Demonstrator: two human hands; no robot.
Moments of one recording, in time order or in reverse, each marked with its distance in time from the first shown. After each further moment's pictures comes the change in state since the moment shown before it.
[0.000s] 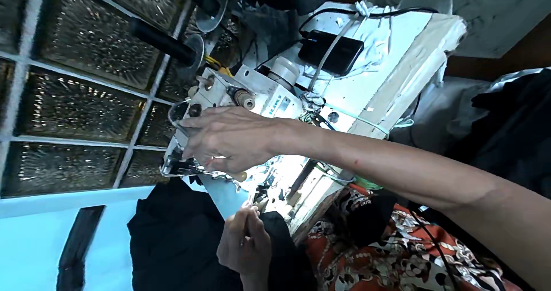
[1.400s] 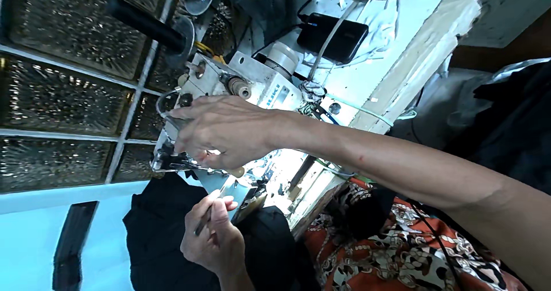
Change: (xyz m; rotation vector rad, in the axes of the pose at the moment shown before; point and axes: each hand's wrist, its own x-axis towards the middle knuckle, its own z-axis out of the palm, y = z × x) left_hand 0.027 -0.023 -0.015 -0.187 -0.001 -0.151; right_hand 0.001 0.001 0.002 -0.008 0.025 0.005
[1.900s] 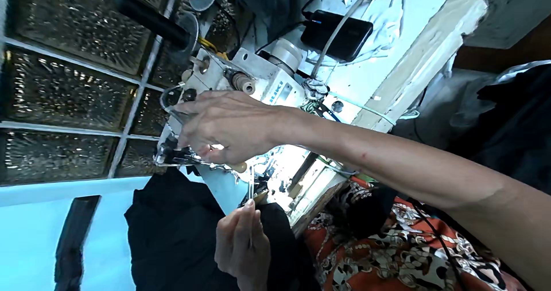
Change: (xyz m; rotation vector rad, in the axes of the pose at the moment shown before) left_hand -0.036 0.021 0.004 0.295 -0.061 0.229; right_hand -0.001 -0.002 -0.001 -0.001 -0.006 0.008
